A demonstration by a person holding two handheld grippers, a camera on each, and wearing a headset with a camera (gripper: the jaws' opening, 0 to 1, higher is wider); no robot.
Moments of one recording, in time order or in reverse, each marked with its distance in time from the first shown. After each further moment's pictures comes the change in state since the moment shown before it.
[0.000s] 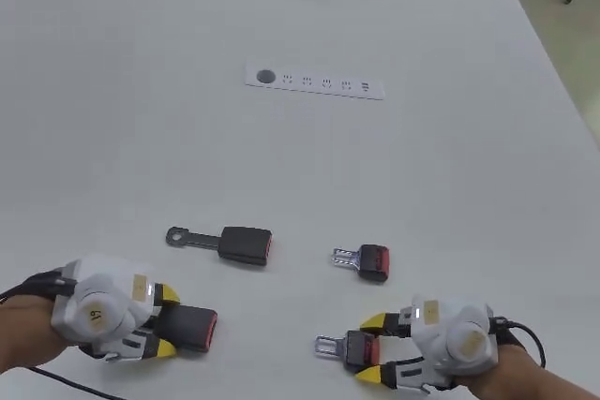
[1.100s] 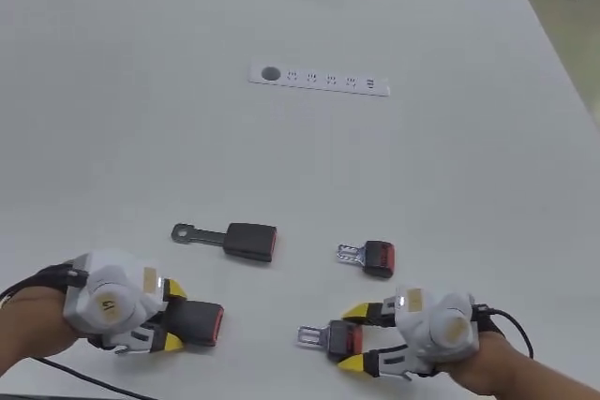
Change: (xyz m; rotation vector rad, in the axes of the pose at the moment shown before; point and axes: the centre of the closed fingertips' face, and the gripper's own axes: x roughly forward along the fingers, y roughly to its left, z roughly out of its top) left arm 0.000 0.000 0.000 -0.011 0.019 -0.005; right arm 0.023 -0.001 0.029 0.003 -0.083 0.015
